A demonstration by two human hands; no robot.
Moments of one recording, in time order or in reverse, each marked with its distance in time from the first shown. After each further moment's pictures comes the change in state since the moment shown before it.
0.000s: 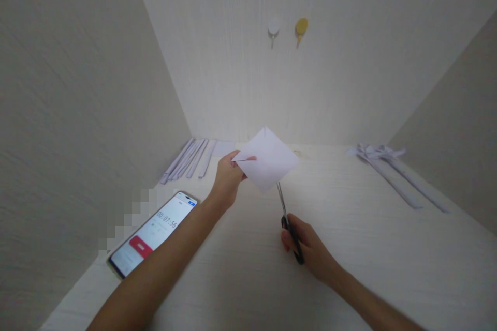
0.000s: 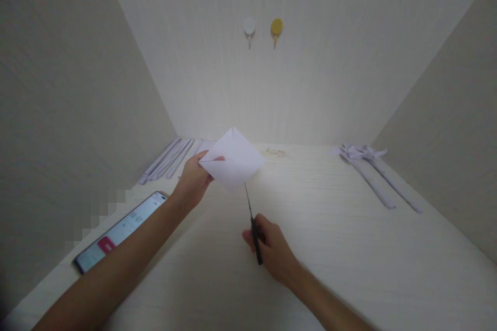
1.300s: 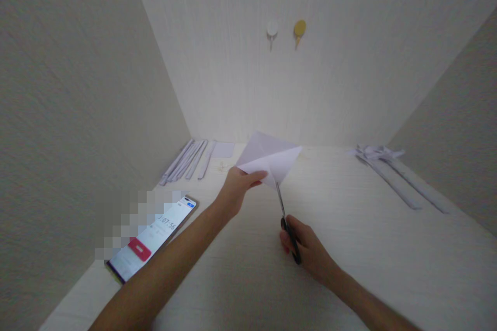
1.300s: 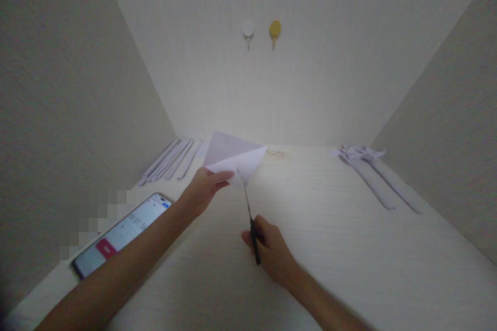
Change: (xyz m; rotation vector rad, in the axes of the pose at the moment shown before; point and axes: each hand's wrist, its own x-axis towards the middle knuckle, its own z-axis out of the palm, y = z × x) left_hand -0.013 -0.008 0.010 0.048 -0.113 -0.132; right_hand 0.000 0.002 0.001 -0.032 0.008 0.020
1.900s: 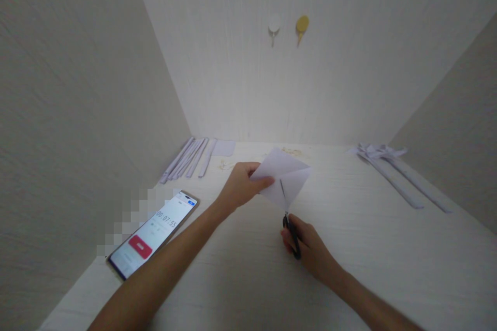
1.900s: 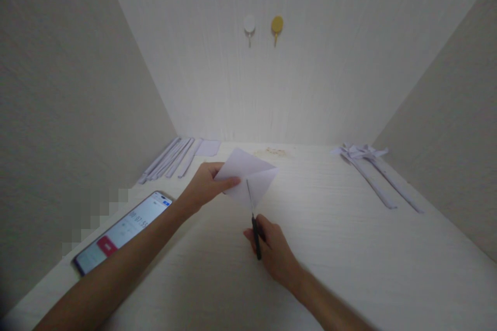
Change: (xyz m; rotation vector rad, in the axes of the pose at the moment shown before) left_hand -0.003 0.012 -0.004 0.543 -0.126 0.067; right_hand 0.000 0.000 0.001 0.007 0.015 0.032
